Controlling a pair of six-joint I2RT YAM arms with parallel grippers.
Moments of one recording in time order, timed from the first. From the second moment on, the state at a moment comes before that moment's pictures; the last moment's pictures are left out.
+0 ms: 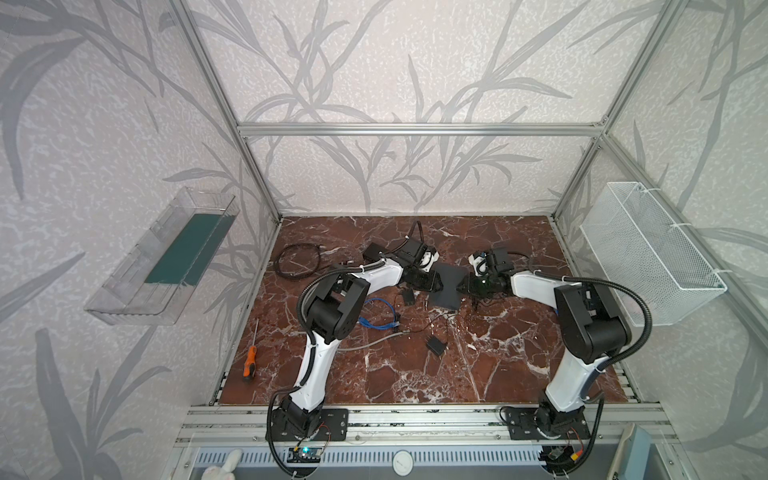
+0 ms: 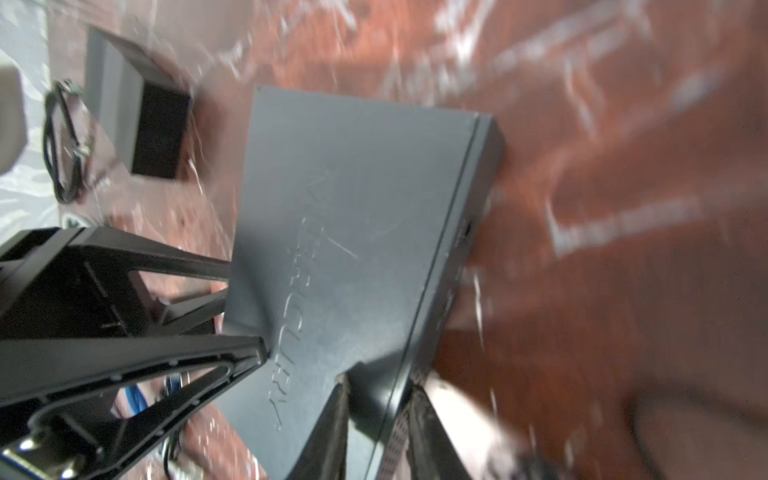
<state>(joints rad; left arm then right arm) -0.61 2.16 1.49 -0.33 0.45 -0.33 0.26 1.78 0.97 -0.22 -0.44 0.44</state>
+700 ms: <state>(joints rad) -0.58 2.12 1.73 -0.65 0.22 -0.21 0.09 1.98 1.58 -0.59 -0.16 -0.04</state>
